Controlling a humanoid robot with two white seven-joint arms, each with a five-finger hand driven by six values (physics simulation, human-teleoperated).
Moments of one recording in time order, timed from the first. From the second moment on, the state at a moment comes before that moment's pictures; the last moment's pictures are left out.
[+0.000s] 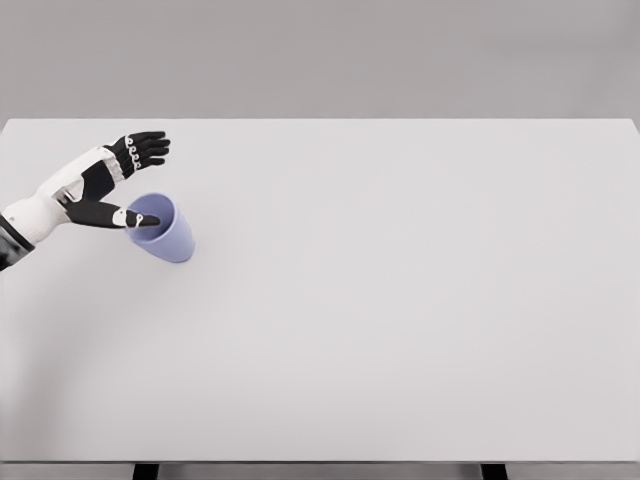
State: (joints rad) left arm -0.45 0.73 -0.51 -1.18 0.72 -0.40 -0.61; right arm -0.02 0.00 -0.08 -0.01 0.07 -0.06 0.06
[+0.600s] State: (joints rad) left arm -0.49 0.80 -0.50 -1.25 0.72 -0.45 -0.61; right arm -0.02 0.00 -0.08 -0.01 0.07 -0.06 0.06
